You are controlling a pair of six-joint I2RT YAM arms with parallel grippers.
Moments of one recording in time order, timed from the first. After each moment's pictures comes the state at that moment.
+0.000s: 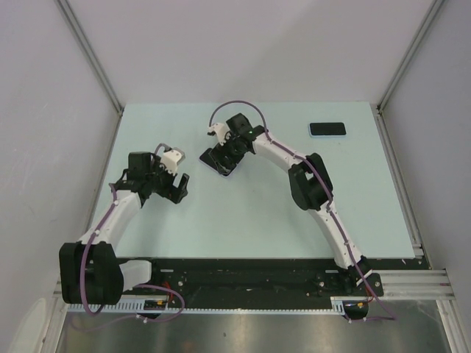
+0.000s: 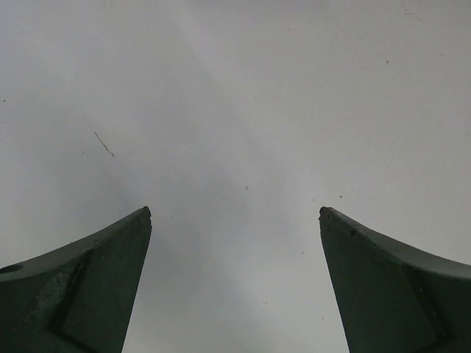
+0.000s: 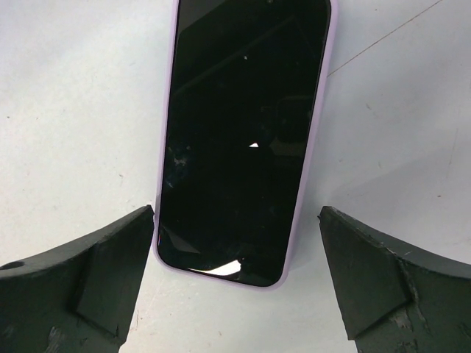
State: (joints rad) left arm -0.02 1.19 0.75 -0.39 0.40 0.44; right arm 0.64 2.52 2.22 -0.63 -0.39 -0.26
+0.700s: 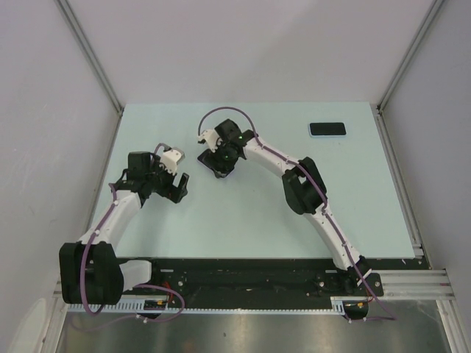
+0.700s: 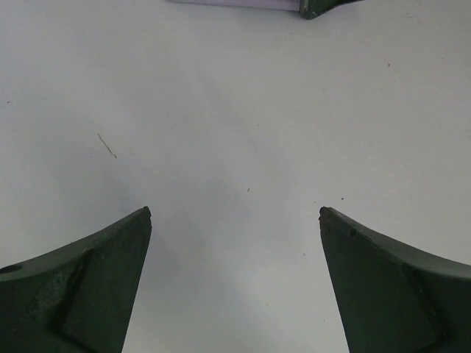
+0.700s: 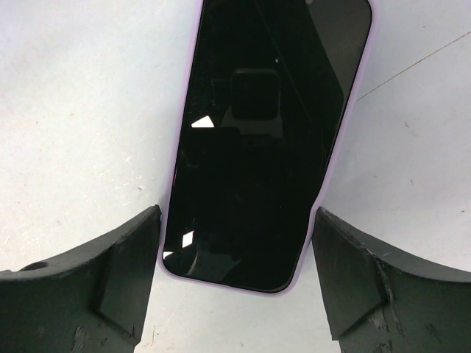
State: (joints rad) left arm -0.02 1.19 0.75 -0.38 0.40 0.44; right arm 0.72 2.54 2.26 -0.68 -0.24 -0.31
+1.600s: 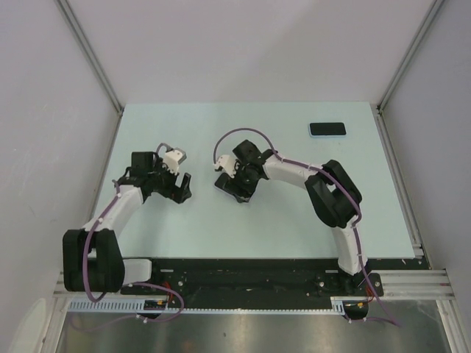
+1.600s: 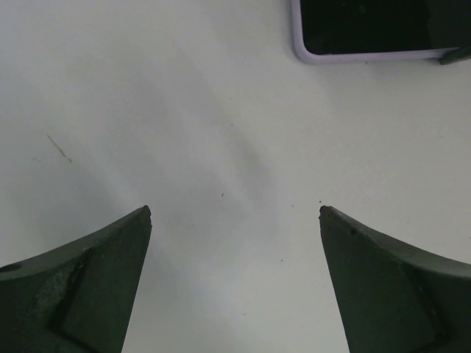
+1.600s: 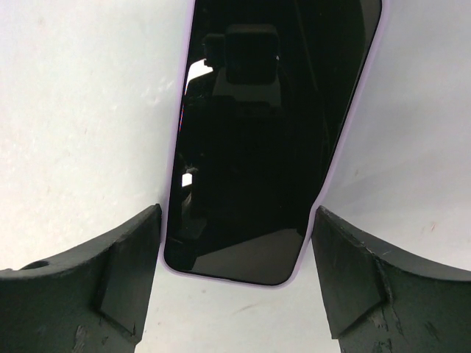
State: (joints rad) left arm -0.01 1.25 0.75 -0.38 0.45 0.41; right arm 0.74 2.12 1.56 -0.53 -0.26 -0.44
